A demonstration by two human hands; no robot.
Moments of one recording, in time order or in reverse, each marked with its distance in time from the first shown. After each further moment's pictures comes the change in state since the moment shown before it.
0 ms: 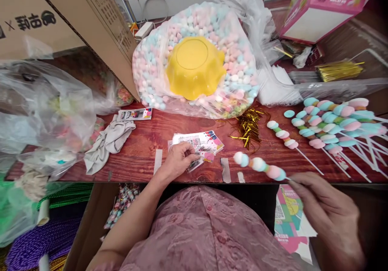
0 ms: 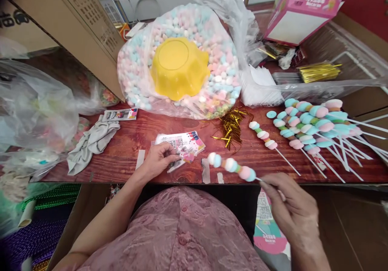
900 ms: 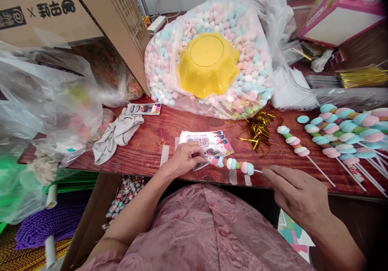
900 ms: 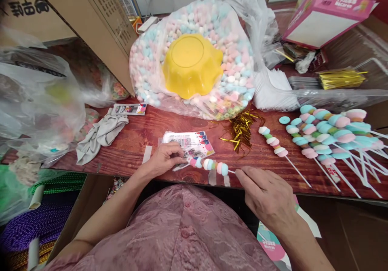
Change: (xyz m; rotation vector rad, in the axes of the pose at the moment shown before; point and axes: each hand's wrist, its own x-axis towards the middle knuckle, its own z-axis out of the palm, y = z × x) left_hand -0.001 -0.007 -0.006 -0.057 -0.138 0.197; right_hand 0.041 -0.013 0.028 -0.371 -0.169 -0.643
